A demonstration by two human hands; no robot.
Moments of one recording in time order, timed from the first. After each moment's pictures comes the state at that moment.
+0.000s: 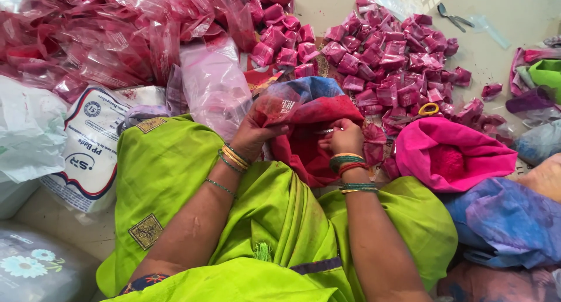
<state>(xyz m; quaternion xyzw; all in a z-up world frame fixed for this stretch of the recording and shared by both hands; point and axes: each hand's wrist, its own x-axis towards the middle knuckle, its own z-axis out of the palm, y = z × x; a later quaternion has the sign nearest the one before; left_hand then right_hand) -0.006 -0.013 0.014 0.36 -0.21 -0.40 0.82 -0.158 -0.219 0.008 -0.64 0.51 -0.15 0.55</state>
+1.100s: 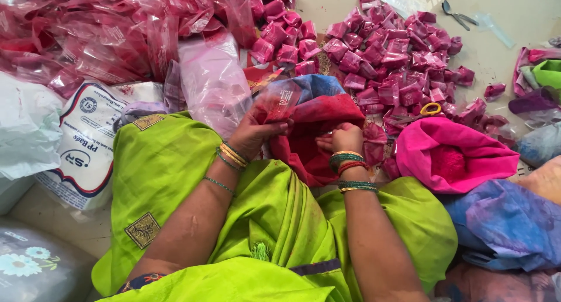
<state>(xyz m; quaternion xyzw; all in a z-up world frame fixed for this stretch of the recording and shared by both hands) -0.002 -0.009 0.021 0.33 -0.16 -0.48 0.80 -0.160 -0.234 -0.021 -0.50 0.52 -0.14 0.68</state>
